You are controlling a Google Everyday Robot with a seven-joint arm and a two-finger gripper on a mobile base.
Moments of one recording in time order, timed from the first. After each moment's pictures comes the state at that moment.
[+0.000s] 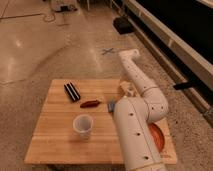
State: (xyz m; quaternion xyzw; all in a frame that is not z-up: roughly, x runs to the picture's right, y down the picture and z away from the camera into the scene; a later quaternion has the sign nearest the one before) arm 0.168 -0.013 1.013 -0.34 -0.10 -0.38 0.85
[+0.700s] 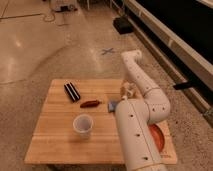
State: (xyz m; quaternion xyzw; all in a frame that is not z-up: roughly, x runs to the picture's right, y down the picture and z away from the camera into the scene) arm 0.194 0.004 1.006 -0.36 -0.10 -0.37 0.85
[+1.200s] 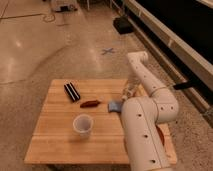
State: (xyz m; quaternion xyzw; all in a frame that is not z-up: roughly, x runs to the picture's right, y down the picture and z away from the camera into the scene) arm 0.187 0.005 0.996 -0.35 -0.11 -0.38 0.85
